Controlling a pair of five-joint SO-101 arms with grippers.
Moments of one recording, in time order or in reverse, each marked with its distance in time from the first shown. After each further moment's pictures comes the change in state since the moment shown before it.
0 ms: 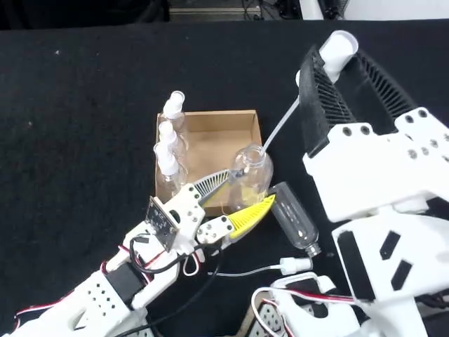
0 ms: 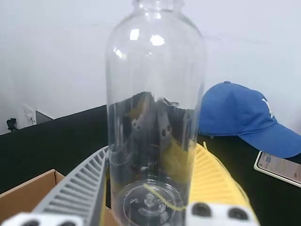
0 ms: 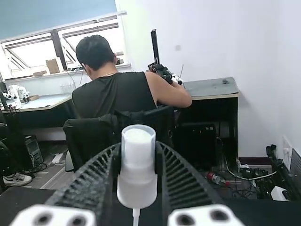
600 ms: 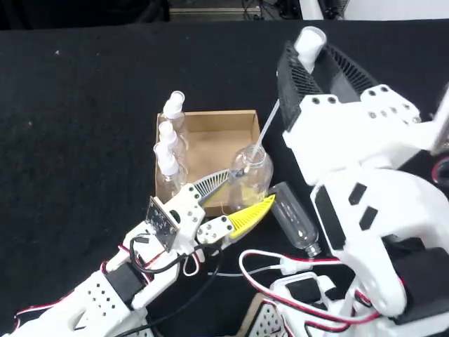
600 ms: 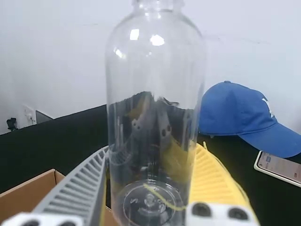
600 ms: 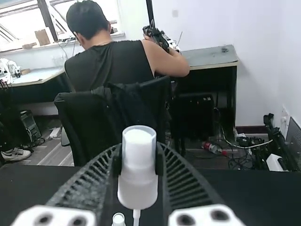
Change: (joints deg) left arm 0.0 0.0 0.0 0.0 0.0; right arm 0.0 0.7 9.9 -3.0 0.0
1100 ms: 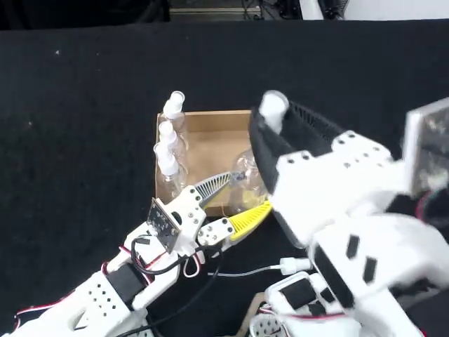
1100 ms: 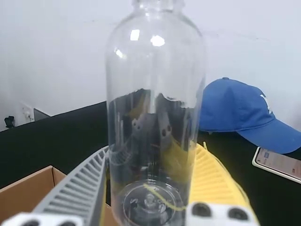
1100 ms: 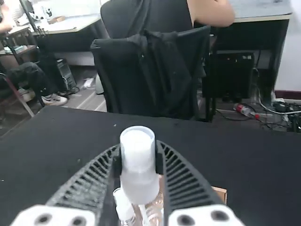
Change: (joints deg) left arm 0.4 -0.1 0.9 -0.1 0.0; right arm -11.7 -7.0 2.7 14.6 -0.2
